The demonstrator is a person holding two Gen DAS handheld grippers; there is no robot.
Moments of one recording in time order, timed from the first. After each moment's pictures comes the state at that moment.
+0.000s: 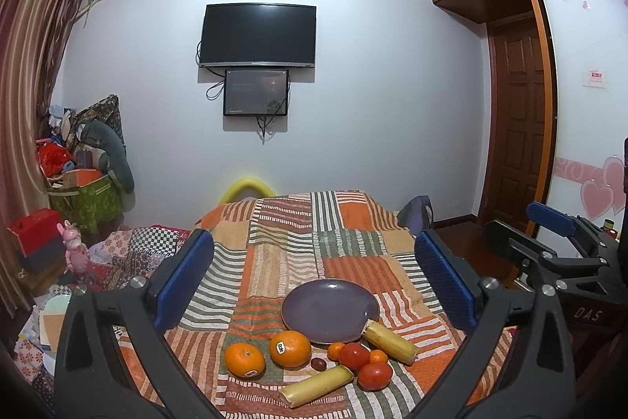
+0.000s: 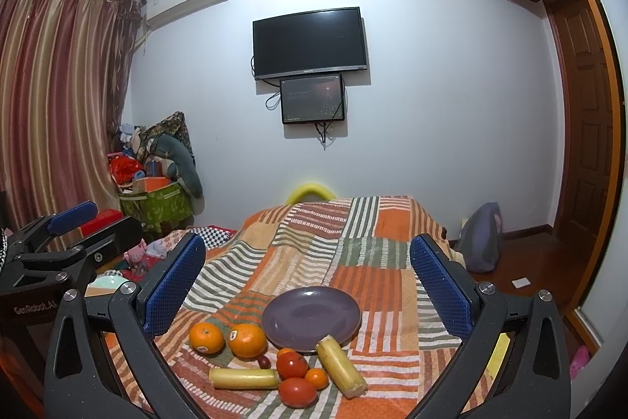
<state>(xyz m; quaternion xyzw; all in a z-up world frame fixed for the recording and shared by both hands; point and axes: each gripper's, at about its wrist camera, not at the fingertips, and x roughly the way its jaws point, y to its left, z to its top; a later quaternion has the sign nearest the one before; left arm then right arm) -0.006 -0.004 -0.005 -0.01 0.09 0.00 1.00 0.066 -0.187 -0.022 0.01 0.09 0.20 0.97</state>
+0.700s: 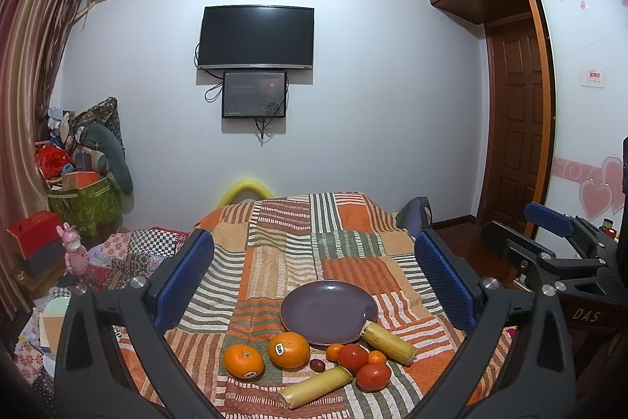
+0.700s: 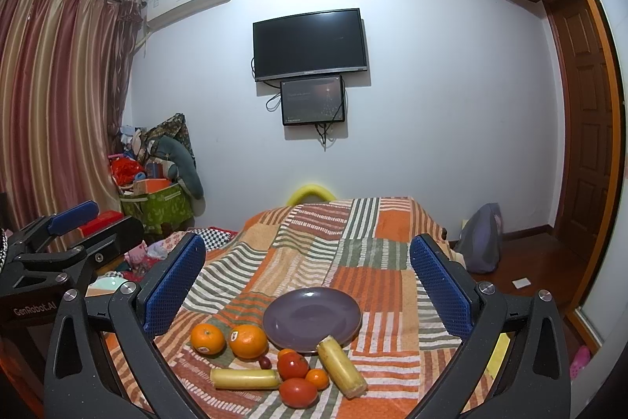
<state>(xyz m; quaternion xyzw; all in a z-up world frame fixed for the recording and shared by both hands) -0.009 -0.005 -0.003 -0.01 0.09 0.00 1.00 0.065 -0.187 -0.022 0.01 0.09 0.20 0.97</state>
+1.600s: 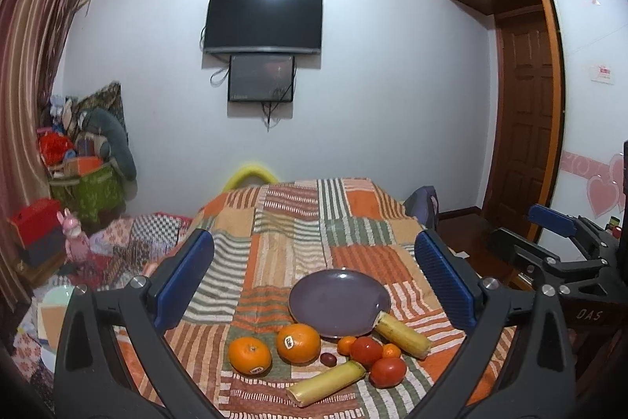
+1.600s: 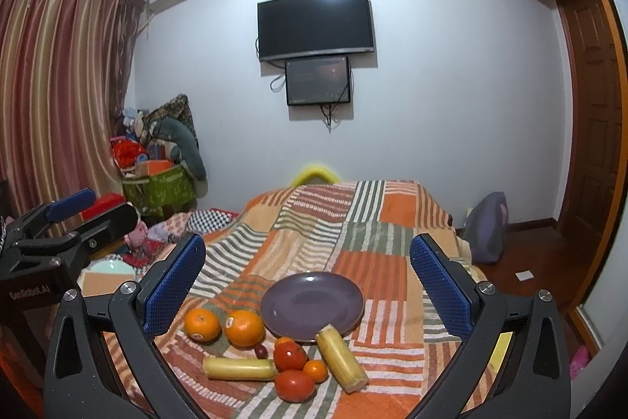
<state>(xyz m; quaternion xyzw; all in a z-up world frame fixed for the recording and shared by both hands) 0.016 0.014 -0.019 -0.03 0.12 0.01 0.99 0.088 -0.180 -0.043 0.00 0.13 0.21 0.97</state>
